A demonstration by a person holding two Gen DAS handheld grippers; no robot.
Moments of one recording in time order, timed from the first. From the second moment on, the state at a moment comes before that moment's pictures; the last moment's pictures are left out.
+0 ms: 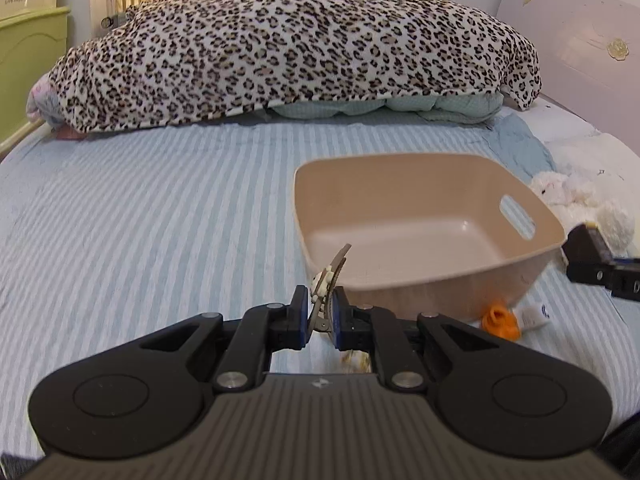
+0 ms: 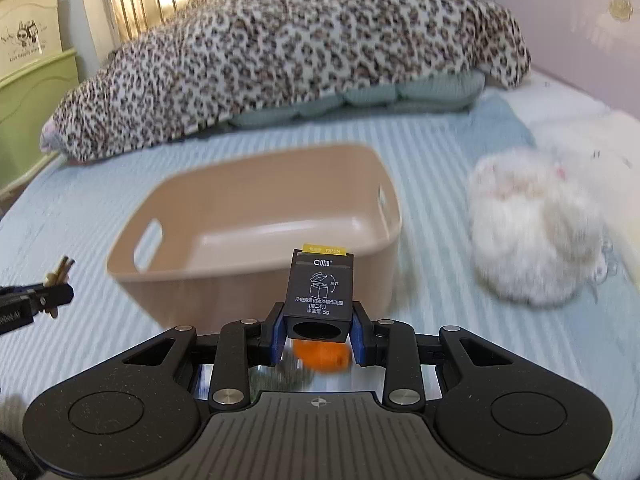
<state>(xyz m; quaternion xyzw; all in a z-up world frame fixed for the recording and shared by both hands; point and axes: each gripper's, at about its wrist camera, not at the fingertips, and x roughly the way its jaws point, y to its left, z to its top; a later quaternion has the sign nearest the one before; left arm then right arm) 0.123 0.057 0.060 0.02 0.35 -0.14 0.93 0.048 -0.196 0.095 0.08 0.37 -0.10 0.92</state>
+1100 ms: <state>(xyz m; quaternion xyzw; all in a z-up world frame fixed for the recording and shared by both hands) 0.227 -0.040 -0.008 0.11 0.43 -0.15 0.89 0.166 -0.206 0.043 0.03 0.43 -0.09 0.90</state>
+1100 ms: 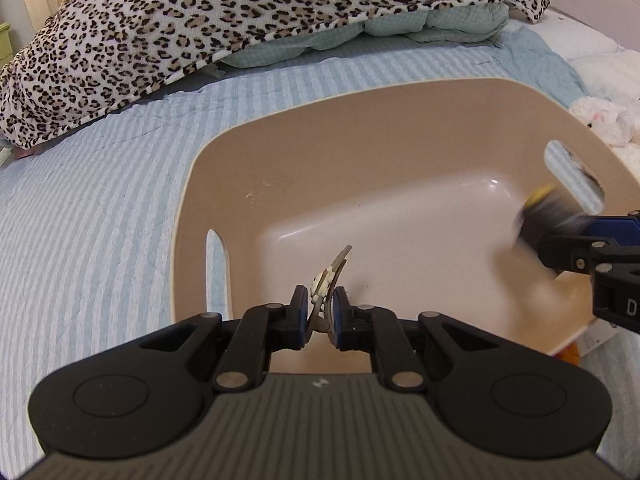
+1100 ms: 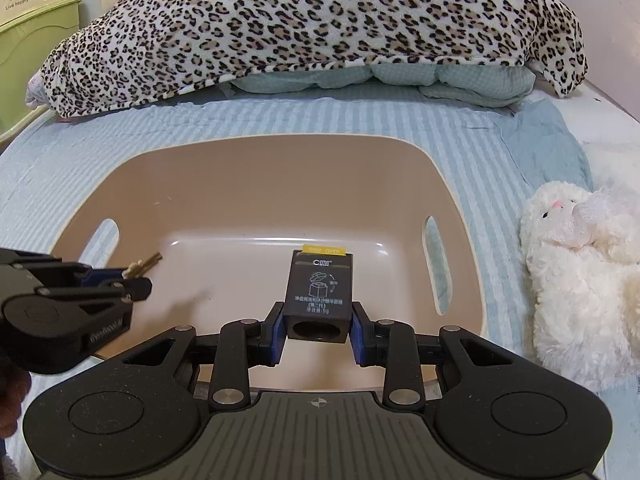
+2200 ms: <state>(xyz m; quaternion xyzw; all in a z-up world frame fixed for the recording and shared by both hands) 0.135 0.026 -0.016 0.08 0.46 -0.14 0.87 0.084 -0.228 0.038 0.03 0.50 -0.12 0.86</state>
